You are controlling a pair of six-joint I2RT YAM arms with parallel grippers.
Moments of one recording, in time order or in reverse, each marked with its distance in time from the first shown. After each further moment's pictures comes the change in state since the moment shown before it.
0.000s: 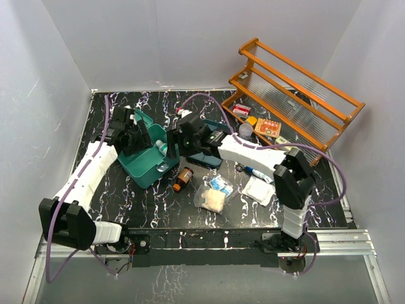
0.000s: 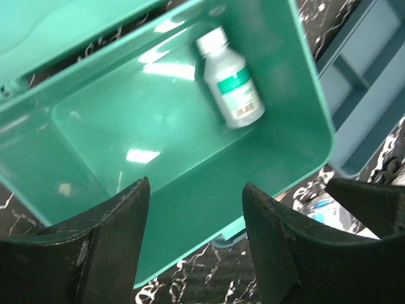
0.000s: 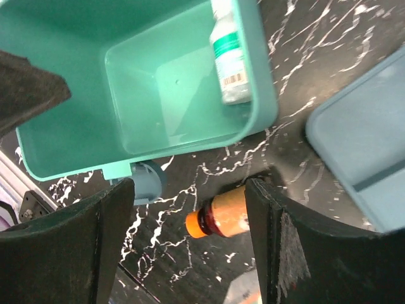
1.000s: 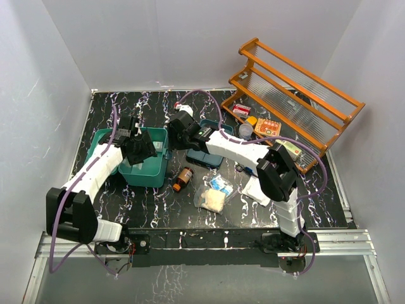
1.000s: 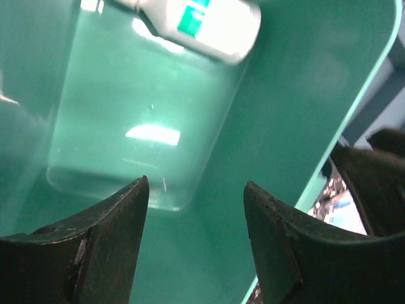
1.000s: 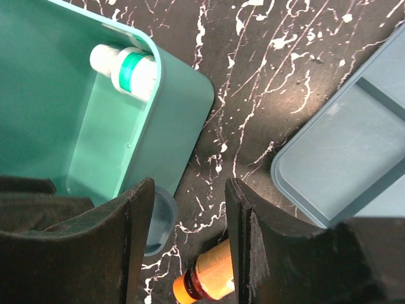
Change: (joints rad) left arm 0.001 0.015 -0.174 0.077 0.085 -0.019; right arm 0.025 0.207 0.200 -0.040 0.208 0.092
